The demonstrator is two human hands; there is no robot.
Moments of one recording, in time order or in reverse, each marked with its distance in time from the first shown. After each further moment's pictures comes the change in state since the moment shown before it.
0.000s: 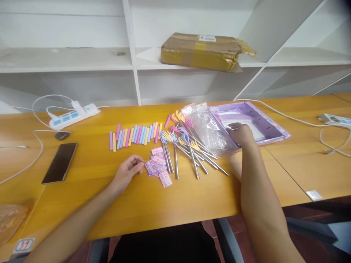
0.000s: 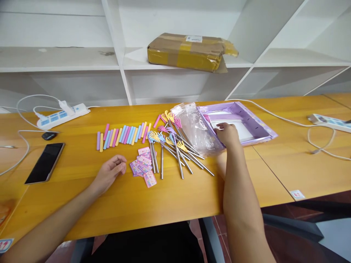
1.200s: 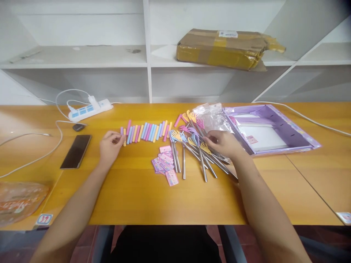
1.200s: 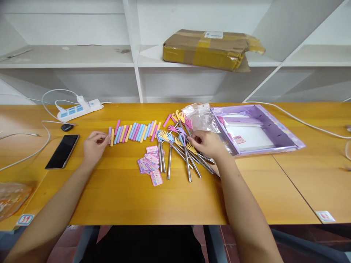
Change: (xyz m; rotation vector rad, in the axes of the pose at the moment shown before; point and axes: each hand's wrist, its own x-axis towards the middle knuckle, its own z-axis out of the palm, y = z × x) left_hand 0.042 0.026 -0.093 0.830 0.690 0.399; right_hand -0.079 -0.108 0.010 0.112 -0.245 -0.732
